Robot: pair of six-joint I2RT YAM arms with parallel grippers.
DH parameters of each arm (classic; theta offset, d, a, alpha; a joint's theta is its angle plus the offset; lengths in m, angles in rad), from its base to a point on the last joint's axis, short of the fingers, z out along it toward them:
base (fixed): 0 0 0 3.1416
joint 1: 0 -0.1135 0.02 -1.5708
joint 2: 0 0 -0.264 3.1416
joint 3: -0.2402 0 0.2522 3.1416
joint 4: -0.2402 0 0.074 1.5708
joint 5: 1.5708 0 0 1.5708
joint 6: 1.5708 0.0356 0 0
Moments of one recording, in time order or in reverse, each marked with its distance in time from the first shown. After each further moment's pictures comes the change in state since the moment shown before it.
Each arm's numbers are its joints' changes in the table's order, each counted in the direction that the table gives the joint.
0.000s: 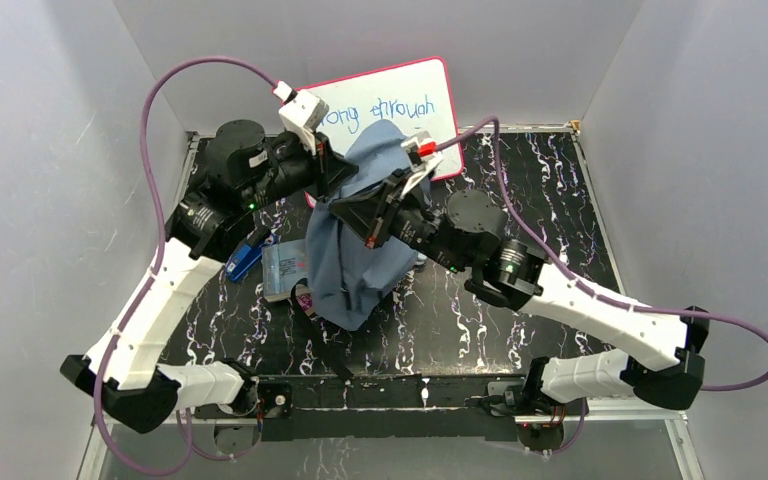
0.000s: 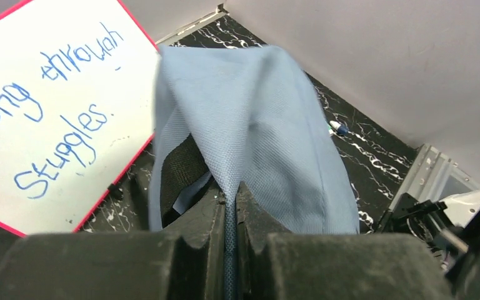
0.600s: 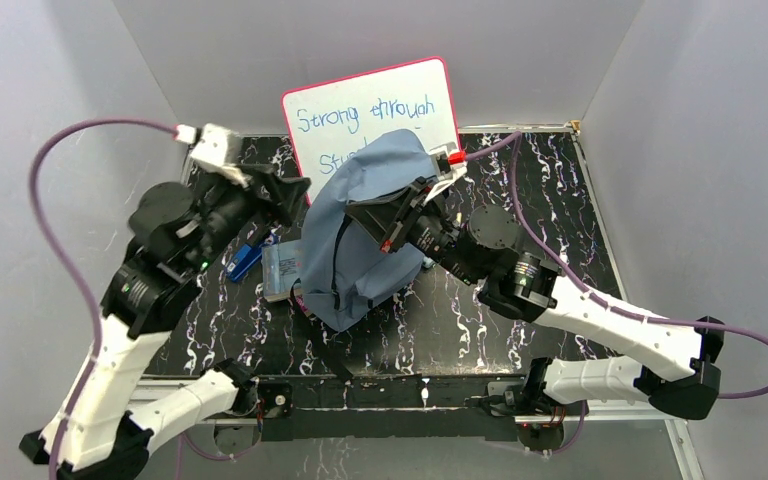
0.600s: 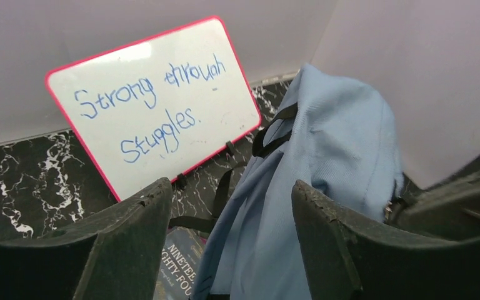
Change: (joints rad) left arm 0.007 0.276 0.138 -0.013 -0.356 -0.033; right arm 0.001 0.071 0.112 0.089 0.045 0.098
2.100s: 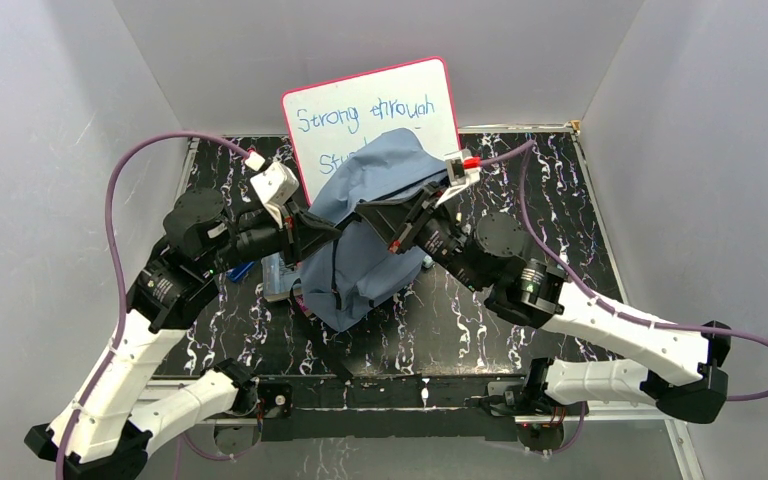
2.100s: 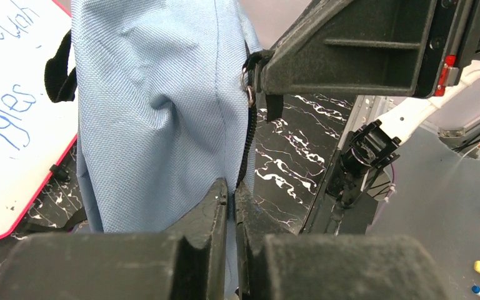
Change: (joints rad) left arm 0.000 0.051 0.145 -0.016 0.537 0.071; right arm -0.003 0.043 0.046 0.005 0.087 0.055
